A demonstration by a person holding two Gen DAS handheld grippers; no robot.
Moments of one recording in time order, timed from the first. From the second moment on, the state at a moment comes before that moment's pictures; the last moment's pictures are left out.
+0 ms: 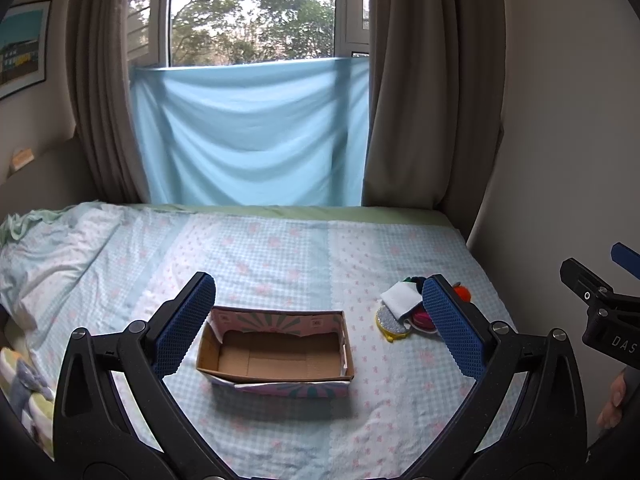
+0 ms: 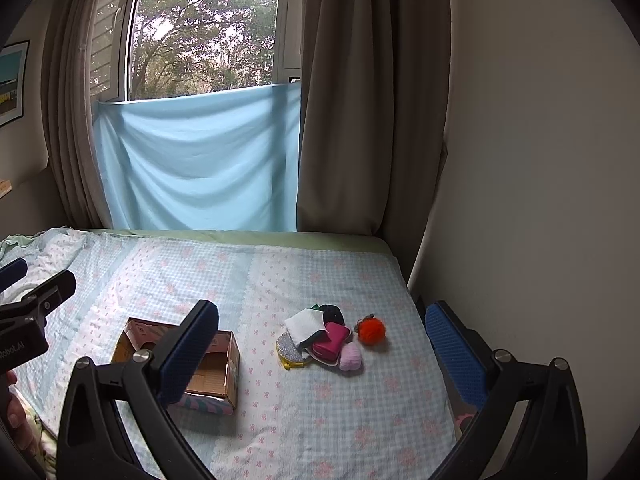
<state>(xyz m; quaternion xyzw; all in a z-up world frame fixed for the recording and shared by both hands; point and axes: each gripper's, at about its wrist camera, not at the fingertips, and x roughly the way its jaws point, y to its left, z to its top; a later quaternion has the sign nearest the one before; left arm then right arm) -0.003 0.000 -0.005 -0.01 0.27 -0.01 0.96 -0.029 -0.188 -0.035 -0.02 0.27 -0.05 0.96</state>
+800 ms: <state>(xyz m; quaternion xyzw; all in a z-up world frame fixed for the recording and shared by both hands) -0.004 -0.003 -0.006 -0.01 0.26 -0.01 0.96 -0.027 -0.187 -0.035 -0.02 0.26 -0.04 0.96</state>
